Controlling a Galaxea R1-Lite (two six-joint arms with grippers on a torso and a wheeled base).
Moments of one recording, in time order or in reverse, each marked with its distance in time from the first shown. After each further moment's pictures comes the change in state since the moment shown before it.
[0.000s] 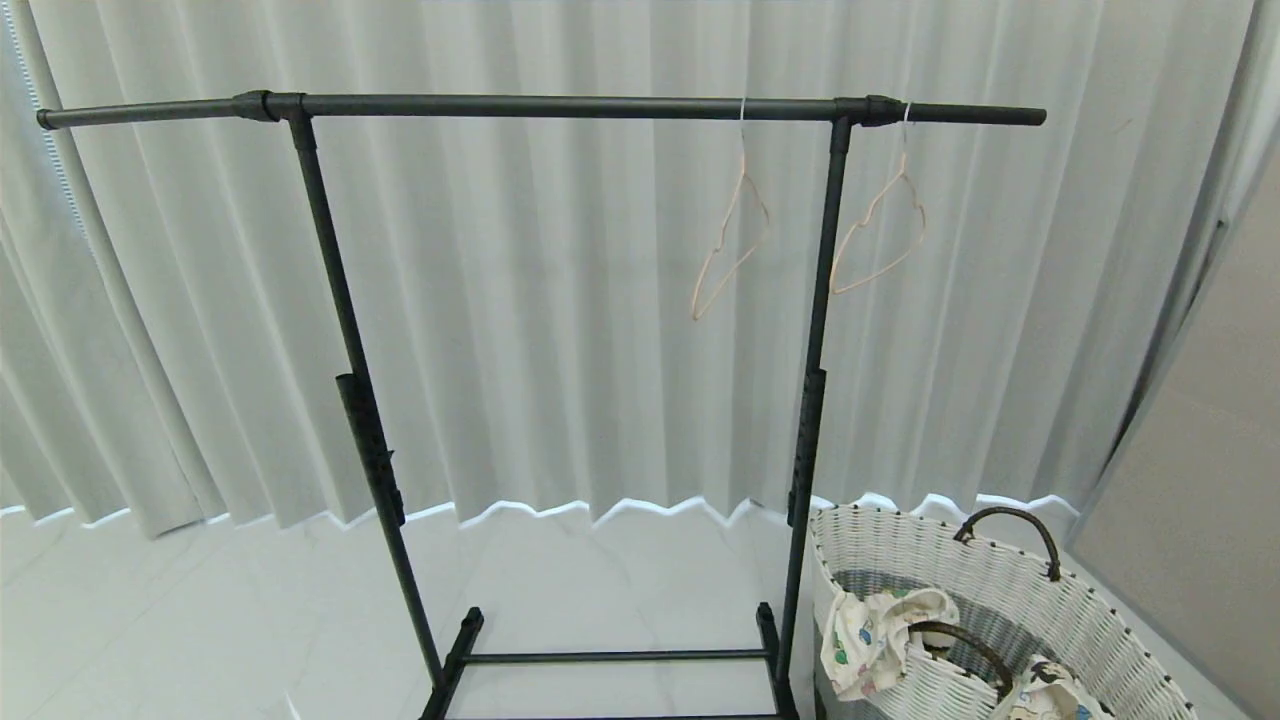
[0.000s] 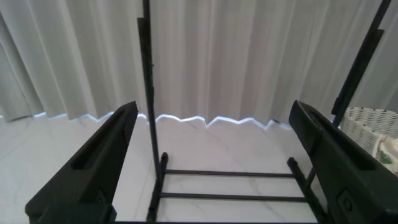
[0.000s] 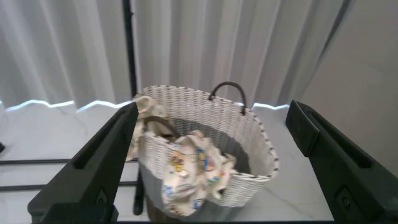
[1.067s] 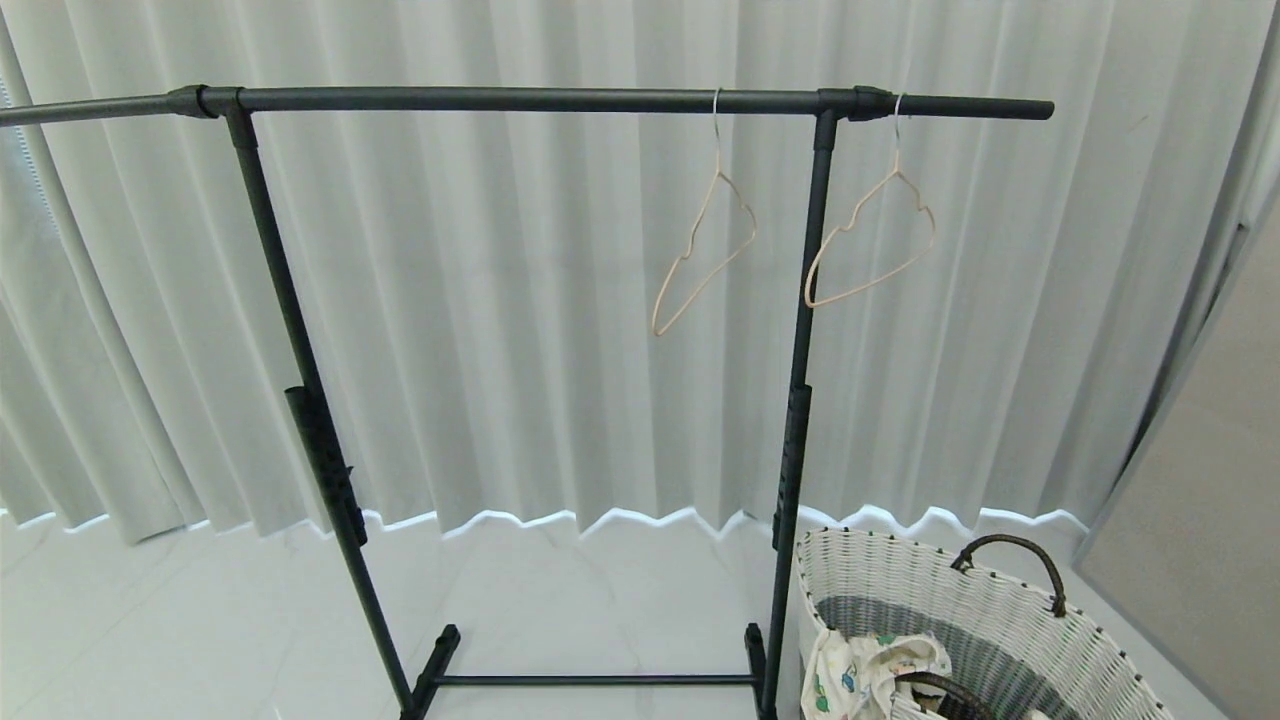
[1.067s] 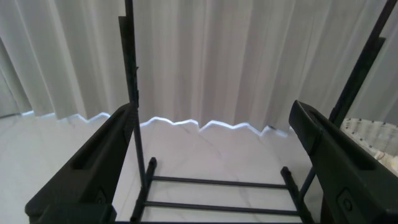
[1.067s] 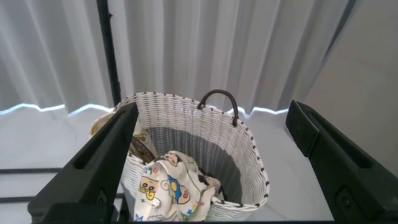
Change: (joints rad) left arm -0.001 0.000 0.000 -0.001 0.008 -0.029; right arm 0.000 0.000 0.000 -0.002 0.003 0.003
